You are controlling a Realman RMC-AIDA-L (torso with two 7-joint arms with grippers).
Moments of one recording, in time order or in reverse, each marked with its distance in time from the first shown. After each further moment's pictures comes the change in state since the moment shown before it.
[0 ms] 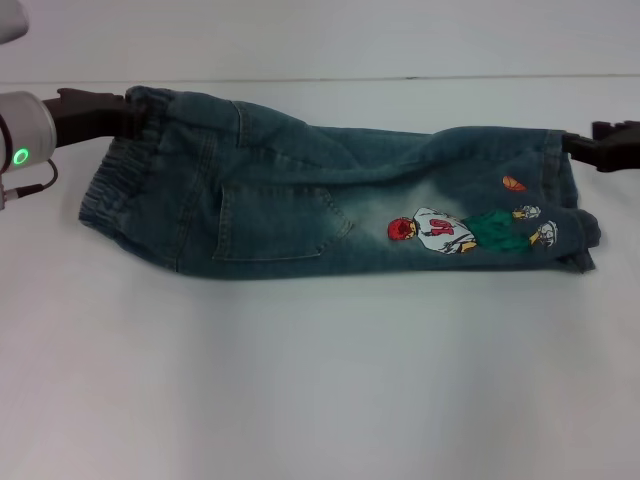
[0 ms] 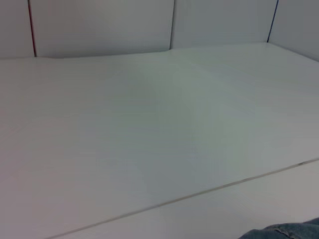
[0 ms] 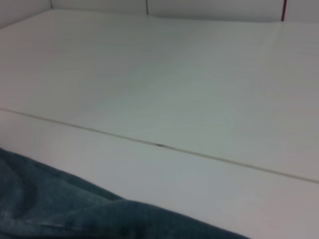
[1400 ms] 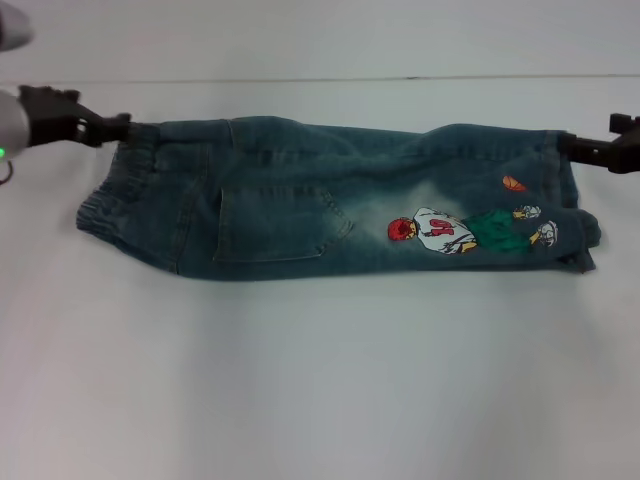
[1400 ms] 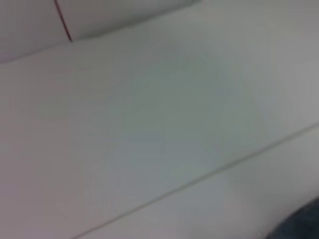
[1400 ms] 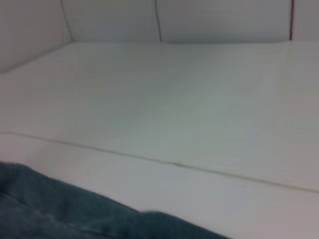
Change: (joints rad) left arm 0.012 0.015 0.068 0.045 0.200 -0.108 -0.052; right arm -0.078 0.011 0.015 -0.071 0.121 -0.118 -0.053
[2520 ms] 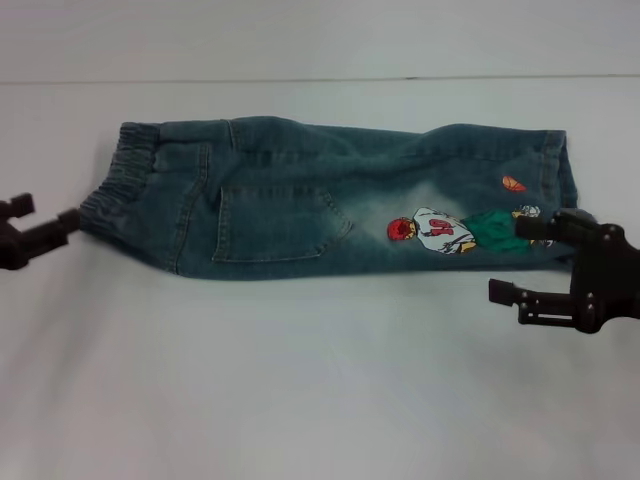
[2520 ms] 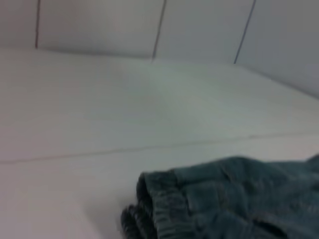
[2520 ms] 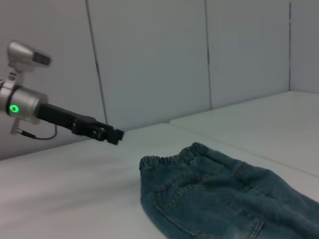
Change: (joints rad) left arm 0.303 0.008 -0.348 0.012 -0.396 0.587 0.397; right arm -0.150 0.002 0.007 0.101 0.168 -0.608 -0.527
